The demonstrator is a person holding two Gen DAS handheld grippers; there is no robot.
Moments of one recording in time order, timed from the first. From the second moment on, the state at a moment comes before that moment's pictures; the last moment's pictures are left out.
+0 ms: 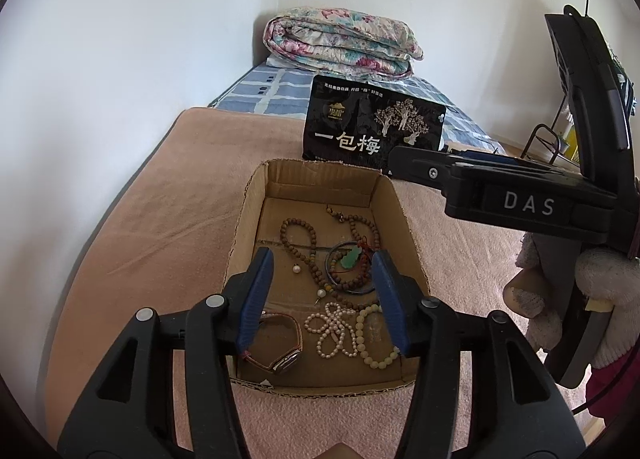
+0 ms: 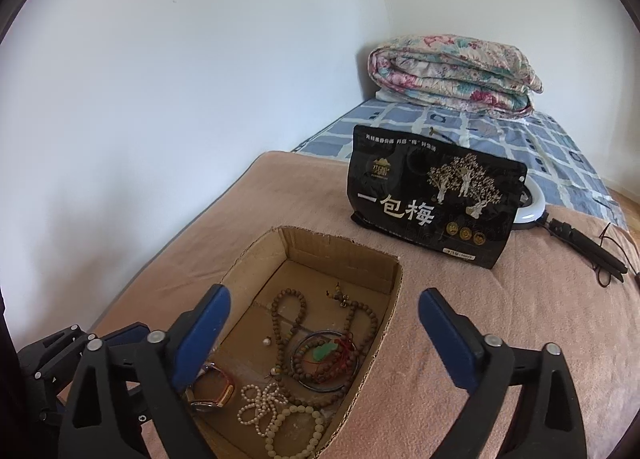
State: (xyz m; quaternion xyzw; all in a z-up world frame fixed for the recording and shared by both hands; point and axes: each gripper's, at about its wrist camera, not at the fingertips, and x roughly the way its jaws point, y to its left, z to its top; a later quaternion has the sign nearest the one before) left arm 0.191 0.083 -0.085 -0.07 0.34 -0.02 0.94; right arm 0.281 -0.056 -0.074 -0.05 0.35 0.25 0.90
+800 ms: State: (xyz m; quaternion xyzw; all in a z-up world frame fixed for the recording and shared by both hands) left arm 0.140 0.062 -0.033 -0.05 0.28 -0.03 0.96; right arm 0.217 -0.116 -0.013 -0.03 0.30 0.21 0.93
